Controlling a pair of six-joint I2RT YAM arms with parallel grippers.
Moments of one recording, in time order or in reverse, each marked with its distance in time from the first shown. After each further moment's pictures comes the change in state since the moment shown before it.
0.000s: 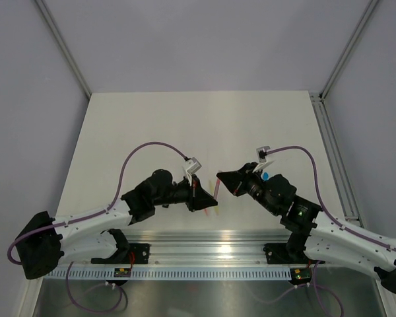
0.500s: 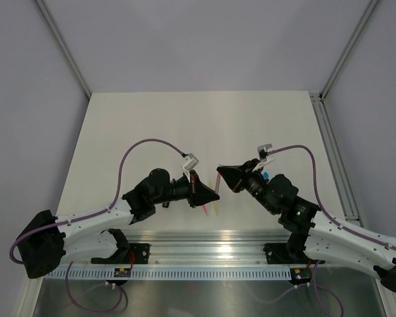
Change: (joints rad) left arm 0.016 0.016 -0.011 0.123 -0.005 -0.026; right arm 0.005 0.012 -0.006 0.128 0.047 -0.148
